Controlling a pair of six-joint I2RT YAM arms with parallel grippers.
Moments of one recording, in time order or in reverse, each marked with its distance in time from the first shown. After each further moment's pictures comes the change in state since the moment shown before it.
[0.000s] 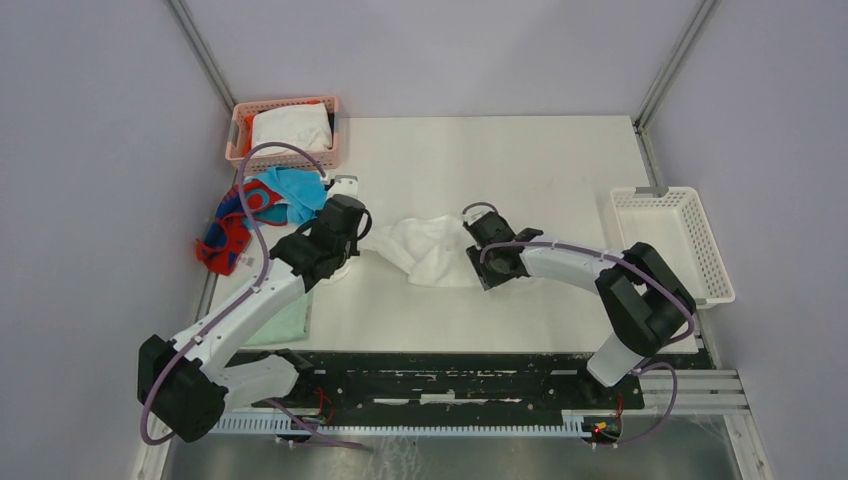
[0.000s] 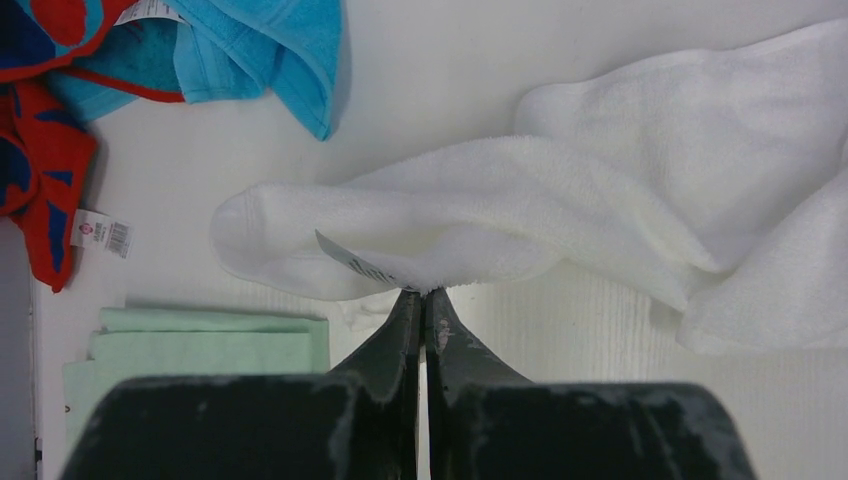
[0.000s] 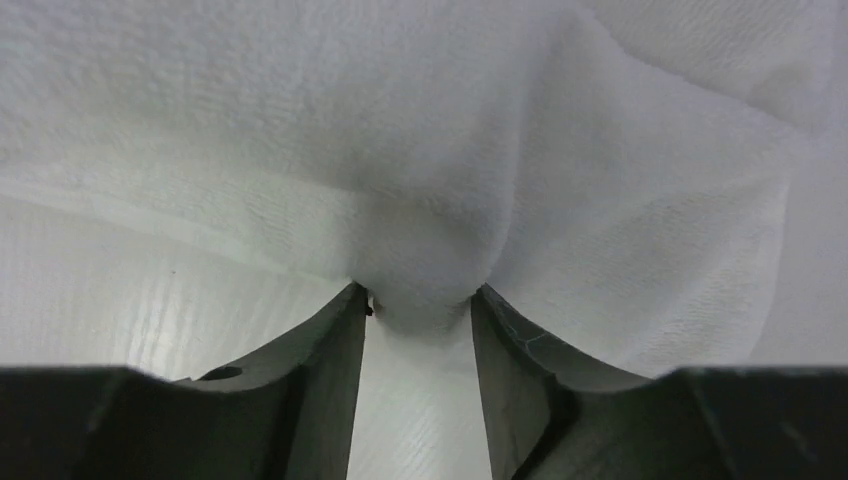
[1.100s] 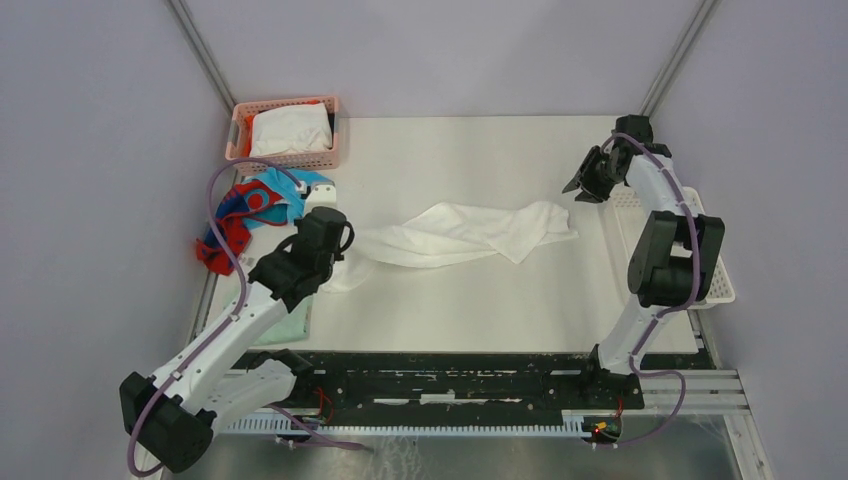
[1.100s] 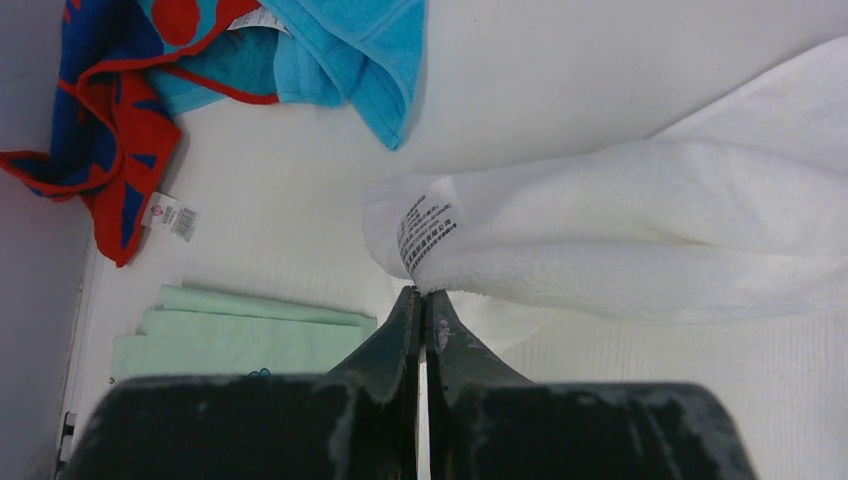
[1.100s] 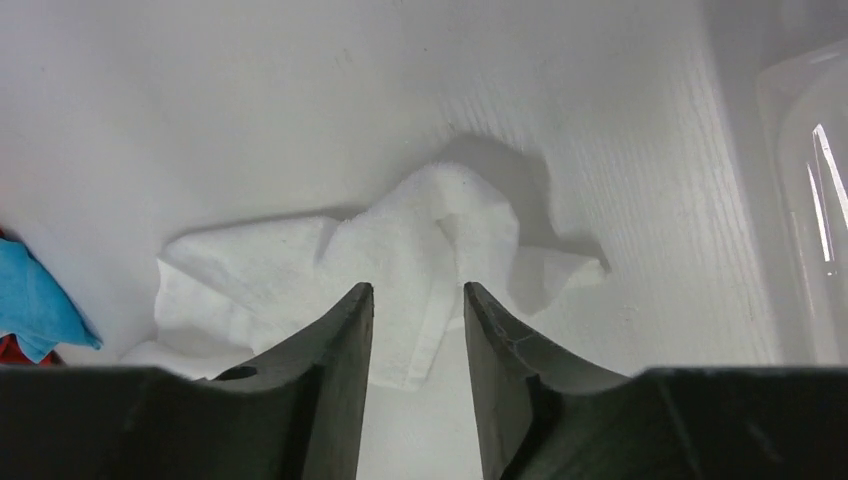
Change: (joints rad) left arm 0.021 -0.180 -0.085 0.002 -0.111 0.001; right arm -0.835 0.220 0.608 -0.269 -0.431 0.286
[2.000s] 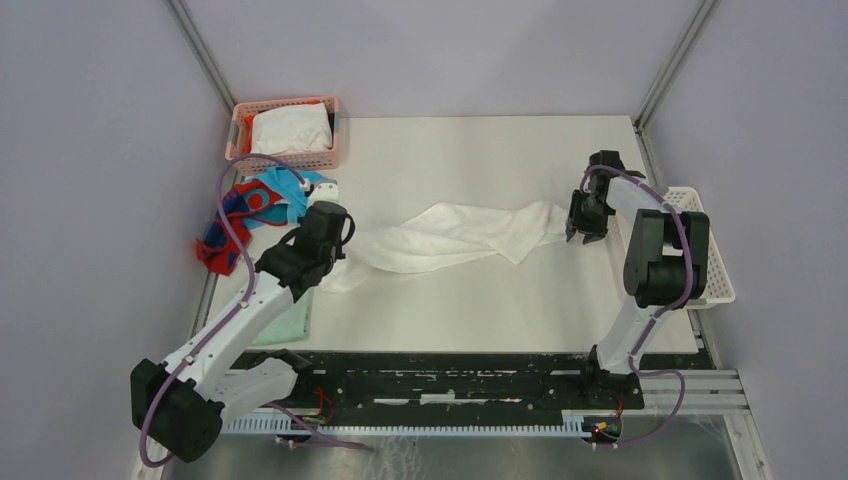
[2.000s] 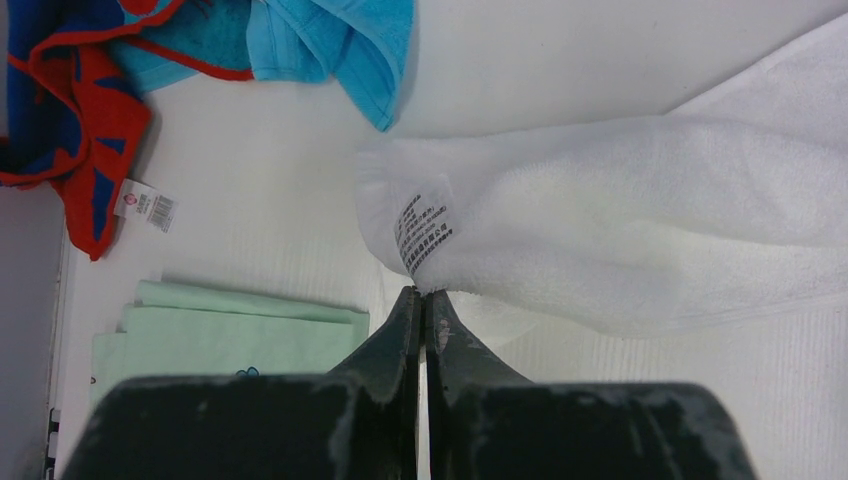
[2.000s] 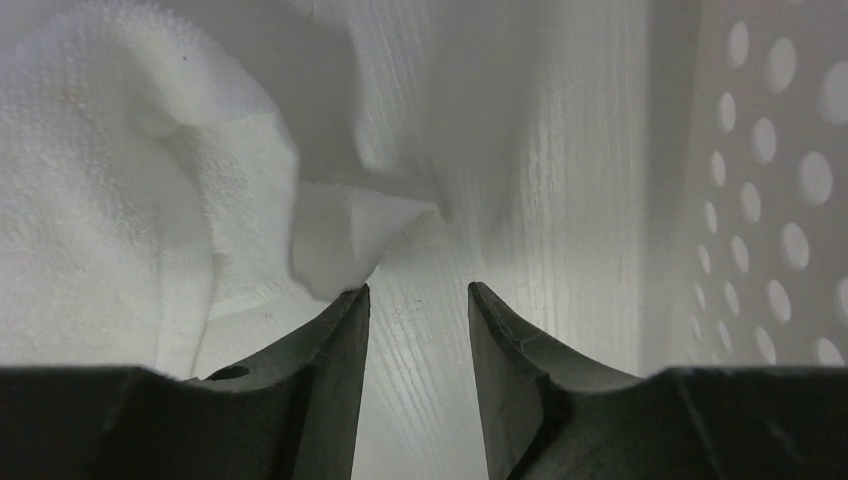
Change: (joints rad) left arm 0.058 0.074 0.000 0.019 0.093 0.013; right arm 0.061 0.006 -0.249 0.014 0.274 -0.299
